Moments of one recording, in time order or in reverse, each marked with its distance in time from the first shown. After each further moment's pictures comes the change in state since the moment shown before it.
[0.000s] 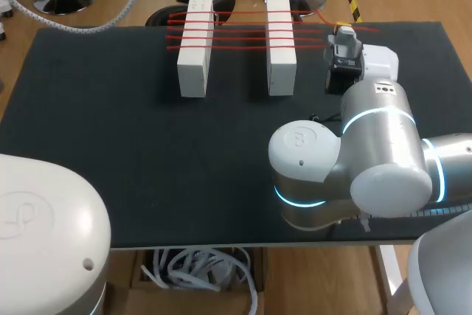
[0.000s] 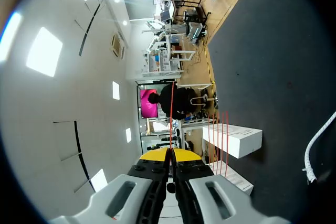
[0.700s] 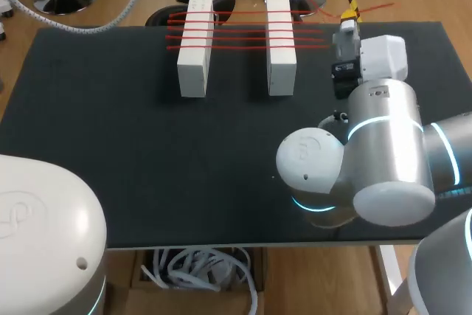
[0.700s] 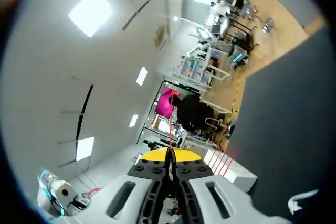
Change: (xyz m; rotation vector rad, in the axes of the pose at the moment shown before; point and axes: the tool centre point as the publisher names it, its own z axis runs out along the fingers) left arm 0.001 0.000 0.000 0.002 0.000 0.001; right arm 0.036 0.011 -0.011 -0.038 0.168 -0.485
